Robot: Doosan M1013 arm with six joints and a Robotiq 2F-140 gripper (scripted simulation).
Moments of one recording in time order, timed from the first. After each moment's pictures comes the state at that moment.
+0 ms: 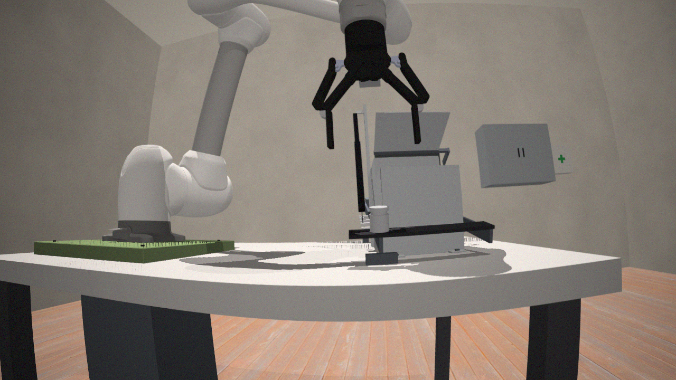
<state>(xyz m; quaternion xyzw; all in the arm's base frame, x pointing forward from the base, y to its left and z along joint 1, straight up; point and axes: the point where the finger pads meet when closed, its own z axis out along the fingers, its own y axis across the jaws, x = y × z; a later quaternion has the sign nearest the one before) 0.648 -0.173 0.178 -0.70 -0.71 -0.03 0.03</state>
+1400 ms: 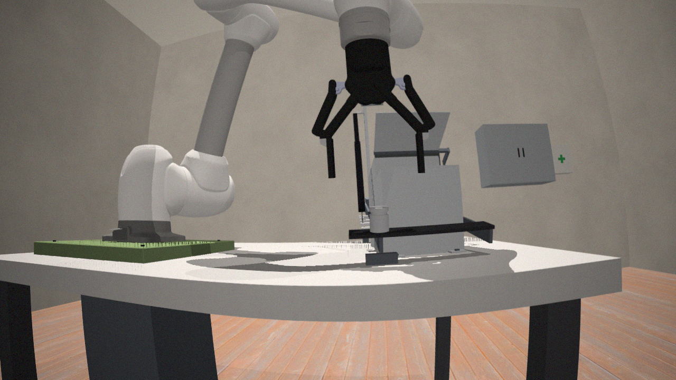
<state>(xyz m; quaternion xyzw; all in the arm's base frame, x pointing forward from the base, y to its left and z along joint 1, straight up) 0.649 -0.177 0.126 -0.70 -0.71 -0.06 0.06</state>
